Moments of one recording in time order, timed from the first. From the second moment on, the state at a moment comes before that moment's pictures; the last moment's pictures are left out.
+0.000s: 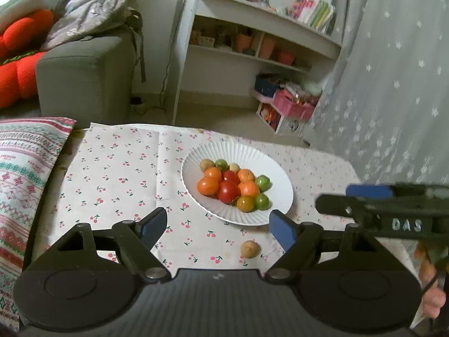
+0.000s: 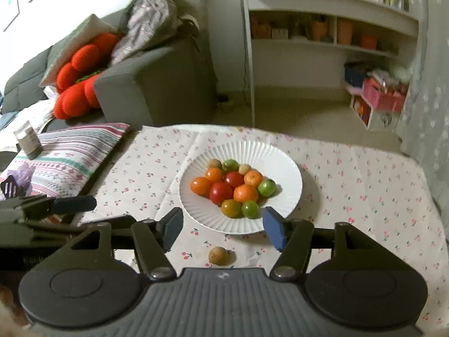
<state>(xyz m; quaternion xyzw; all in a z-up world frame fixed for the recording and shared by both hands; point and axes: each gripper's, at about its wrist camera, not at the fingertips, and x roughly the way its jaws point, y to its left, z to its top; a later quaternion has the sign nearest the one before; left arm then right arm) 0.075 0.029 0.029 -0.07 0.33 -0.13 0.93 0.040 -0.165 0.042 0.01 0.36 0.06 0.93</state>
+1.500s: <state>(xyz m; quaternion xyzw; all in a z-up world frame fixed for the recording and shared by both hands) 0.039 -0.028 -0.096 0.03 0.44 -0.21 0.87 0.071 -0.136 -0.073 -0.13 0.46 0.09 0.87</state>
